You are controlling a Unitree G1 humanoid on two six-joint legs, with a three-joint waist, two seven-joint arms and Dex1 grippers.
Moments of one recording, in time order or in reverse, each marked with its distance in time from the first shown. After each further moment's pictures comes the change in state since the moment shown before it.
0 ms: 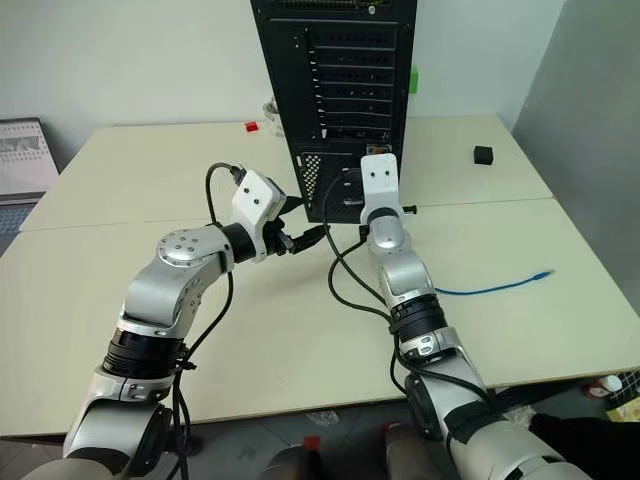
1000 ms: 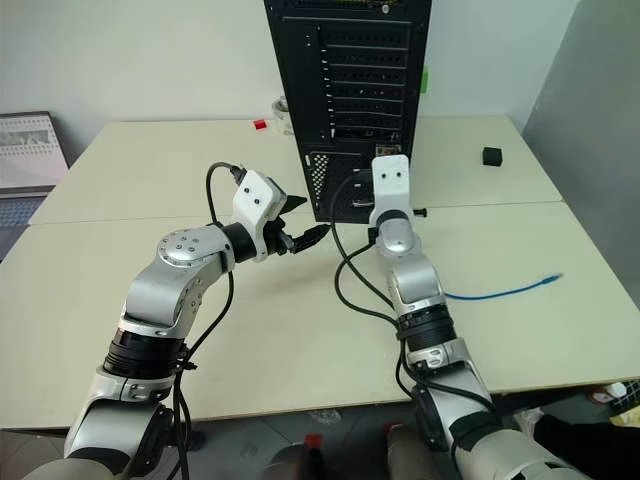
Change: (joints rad) left arm 0.000 -0.005 -0.001 0.000 0.000 -0.009 0.002; right arm 0.066 -0.019 0.020 -0.173 -0.004 0.125 -0.024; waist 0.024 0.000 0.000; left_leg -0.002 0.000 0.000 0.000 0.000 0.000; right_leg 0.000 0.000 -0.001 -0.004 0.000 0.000
